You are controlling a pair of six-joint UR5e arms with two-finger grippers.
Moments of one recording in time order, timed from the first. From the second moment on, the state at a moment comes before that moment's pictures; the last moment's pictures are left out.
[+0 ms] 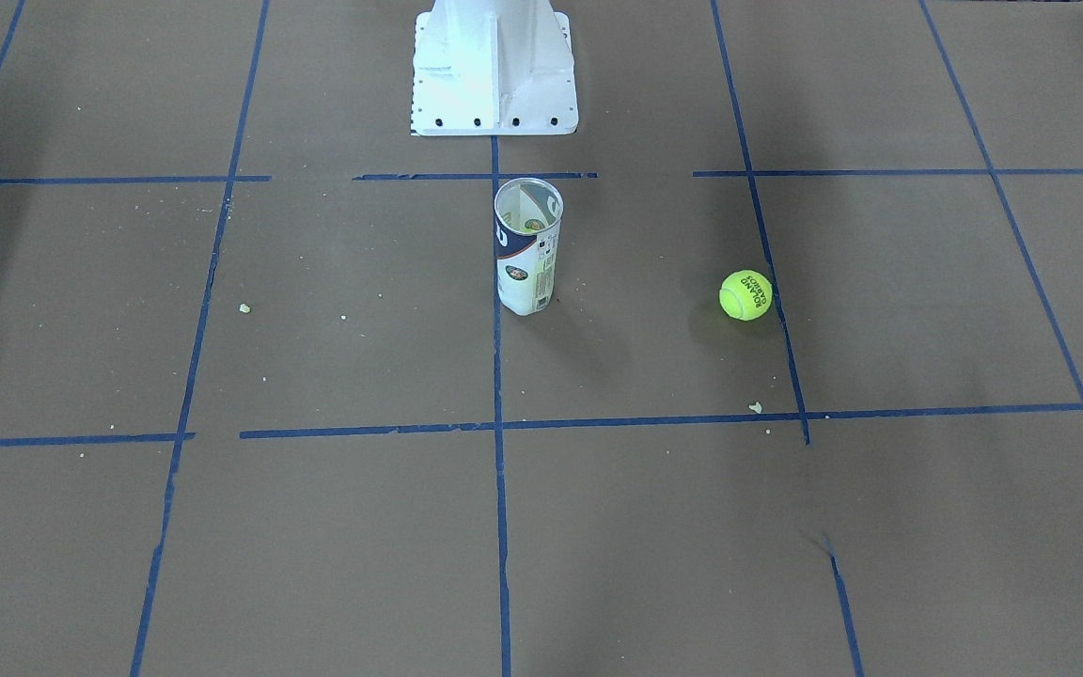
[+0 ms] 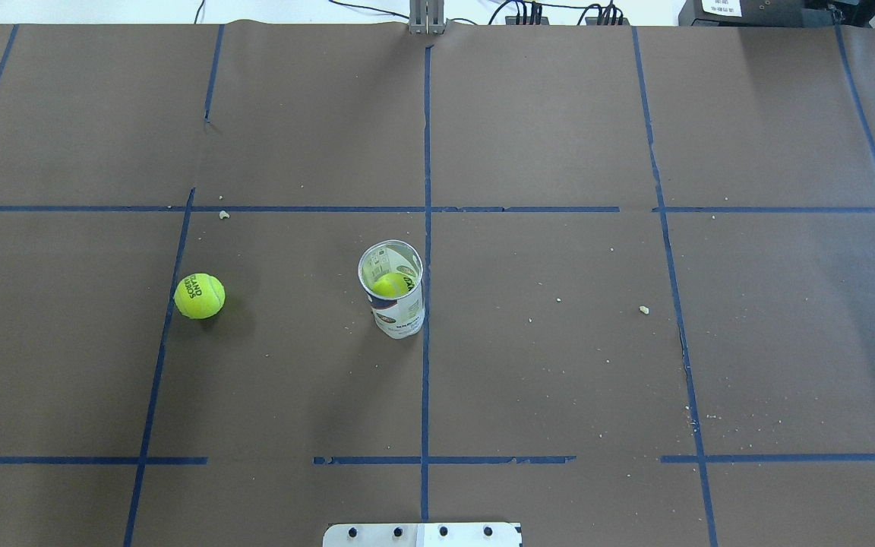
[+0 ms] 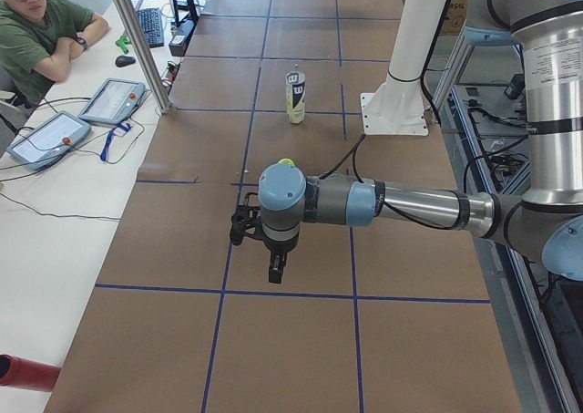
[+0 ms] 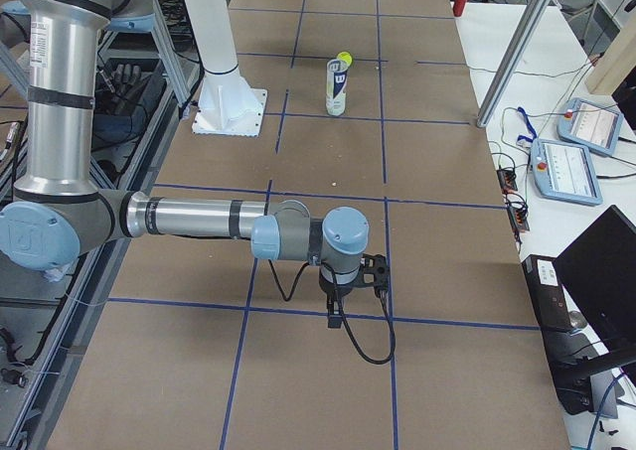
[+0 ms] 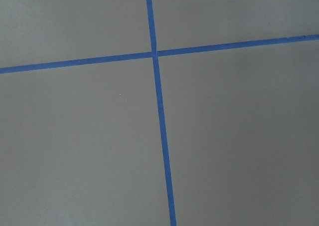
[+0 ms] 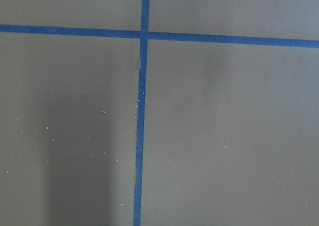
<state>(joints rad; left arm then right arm) -1.60 -1.39 -1.89 -1.50 -2.38 0.09 1.54 -1.71 1.70 -1.58 2.29 -0.01</state>
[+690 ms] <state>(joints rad) -1.60 -1.43 -1.90 -1.50 -2.37 0.08 1.54 -1.71 1.70 -1.58 2.29 -0.01</state>
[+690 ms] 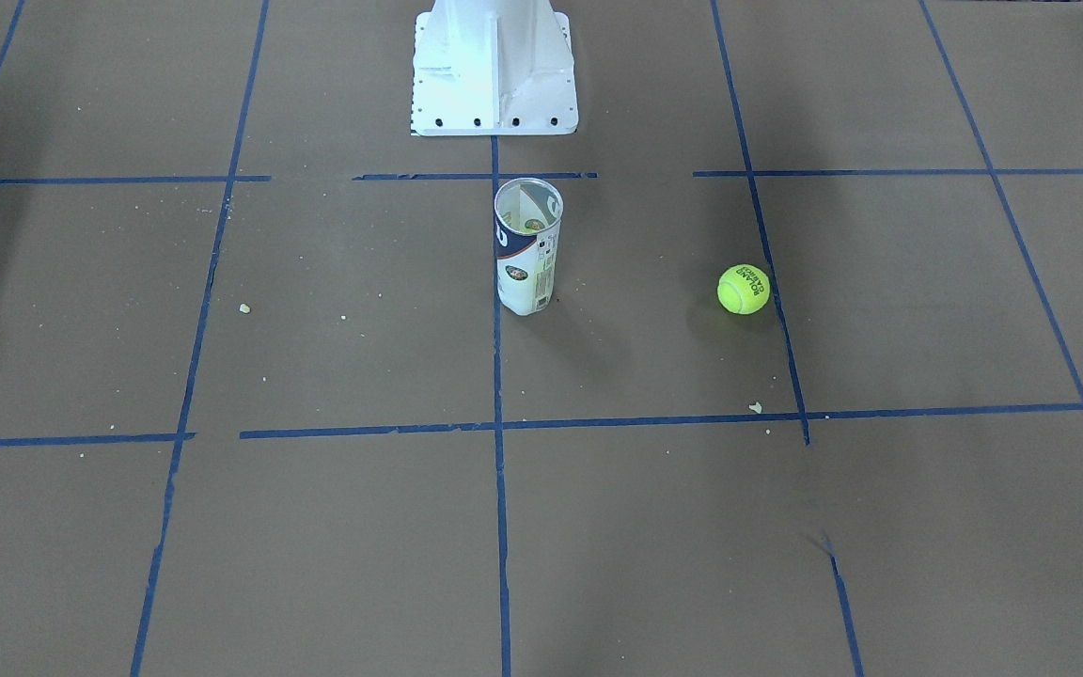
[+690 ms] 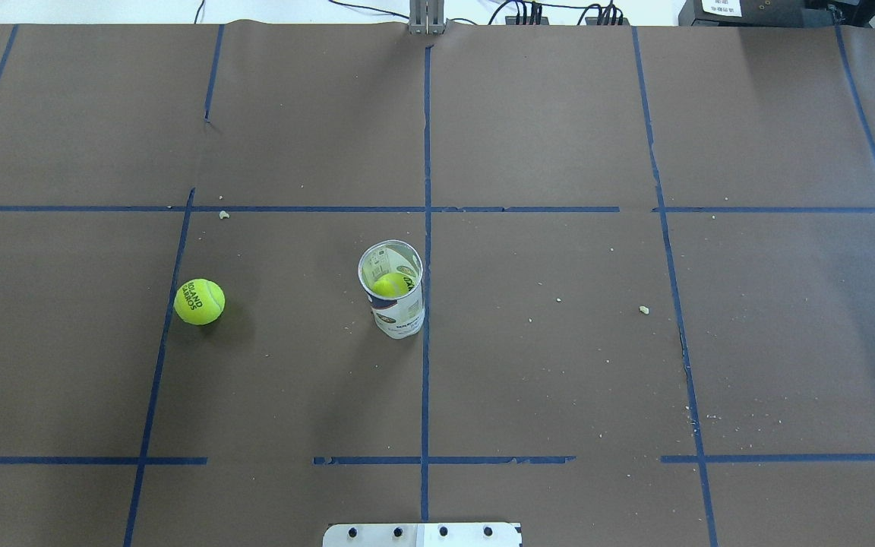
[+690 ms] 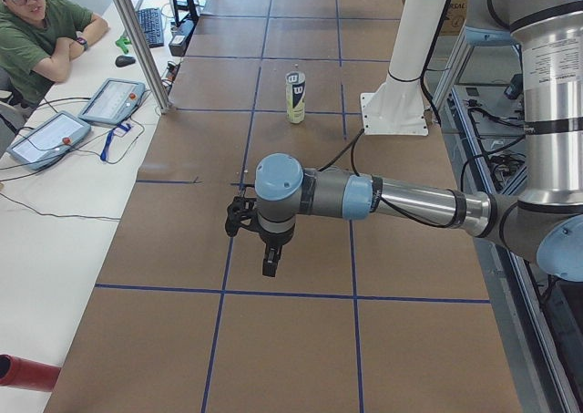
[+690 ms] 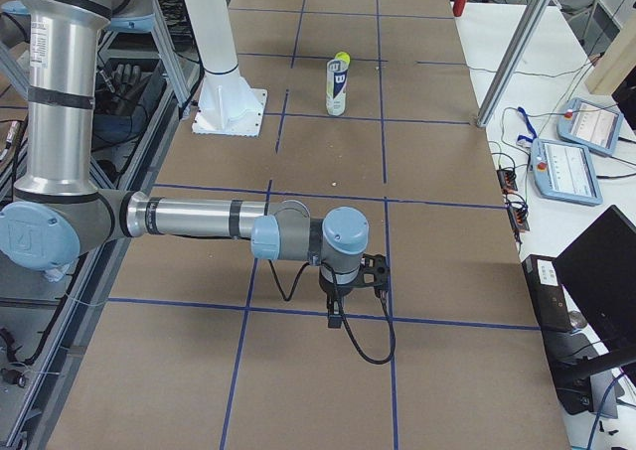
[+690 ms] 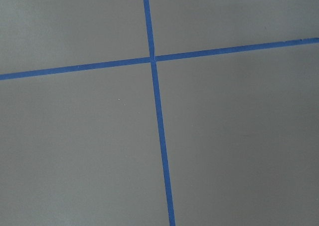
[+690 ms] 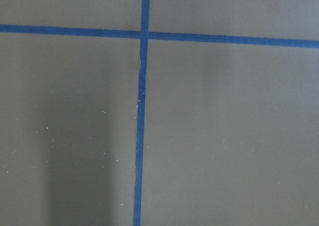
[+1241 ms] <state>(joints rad) -1.61 -1.50 -1.90 -1.54 -2.38 0.08 1.54 -1.71 1.70 -1.58 2.29 -0.01</state>
